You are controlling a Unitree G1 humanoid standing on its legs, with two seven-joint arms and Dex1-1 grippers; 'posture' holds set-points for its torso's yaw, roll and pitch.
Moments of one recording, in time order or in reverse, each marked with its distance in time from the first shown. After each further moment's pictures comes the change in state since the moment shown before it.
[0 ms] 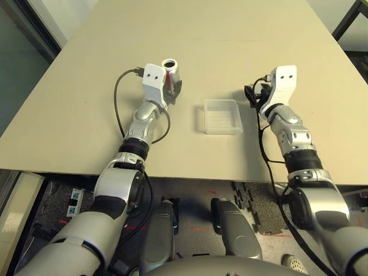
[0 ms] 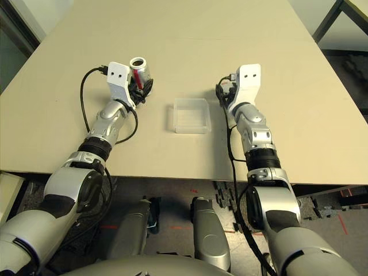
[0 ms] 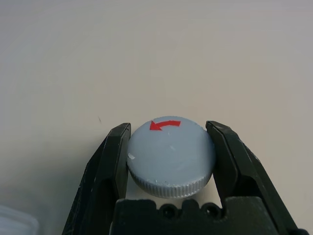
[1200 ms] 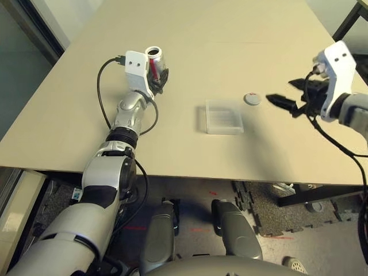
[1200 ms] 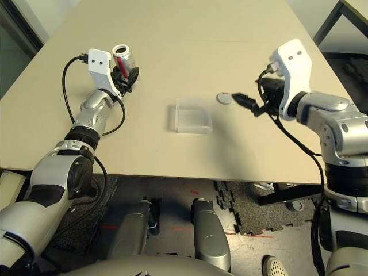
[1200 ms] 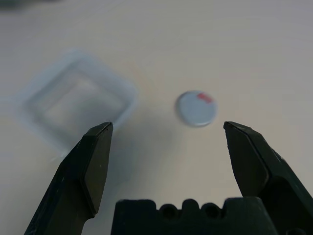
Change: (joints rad) left arm -0.119 0.091 0.082 0.153 0.000 -0.004 -0.060; right arm 0.187 -0.578 0.003 -0.862 0.306 0.857 0.512
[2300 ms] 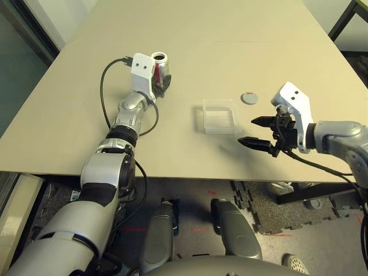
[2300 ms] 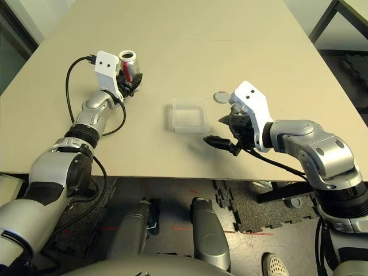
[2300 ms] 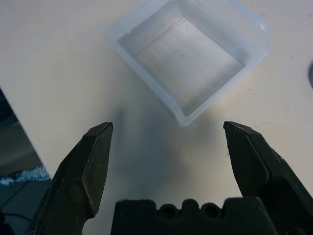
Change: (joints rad) left arm -0.068 0.113 -0.222 0.063 0.250 -0.072 -0.011; right arm 0.115 0.051 0.163 -0.131 0.030 0.005 0.041
